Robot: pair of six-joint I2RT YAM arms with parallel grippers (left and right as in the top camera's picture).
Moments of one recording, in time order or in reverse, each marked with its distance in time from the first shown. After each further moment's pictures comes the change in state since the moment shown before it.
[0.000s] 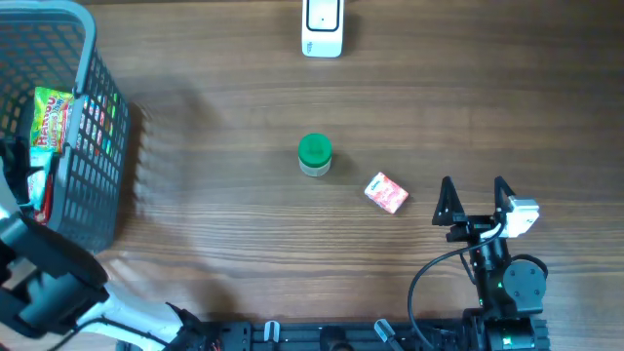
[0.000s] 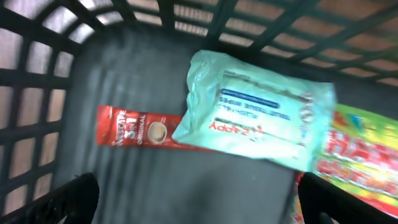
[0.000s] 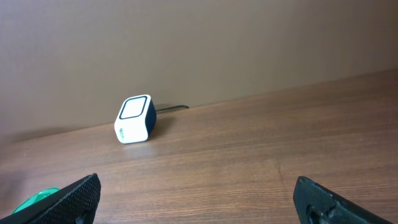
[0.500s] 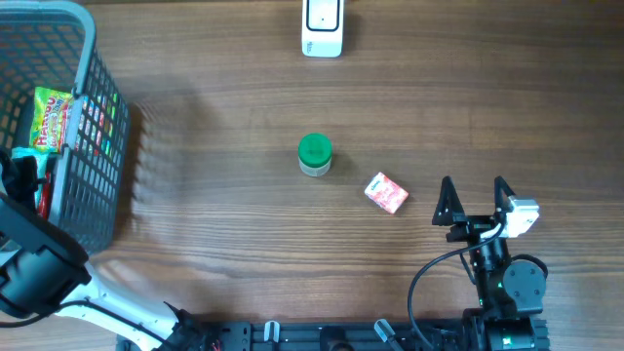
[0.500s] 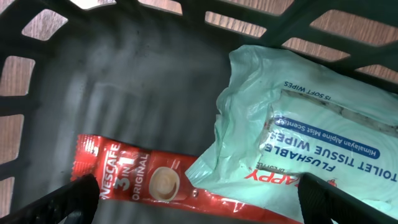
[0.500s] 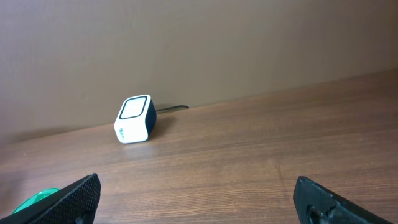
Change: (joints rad) left arm 0.062 0.163 -0.014 0.068 0.008 0.001; right arm 0.000 0.000 0.000 0.000 0.000 0.000
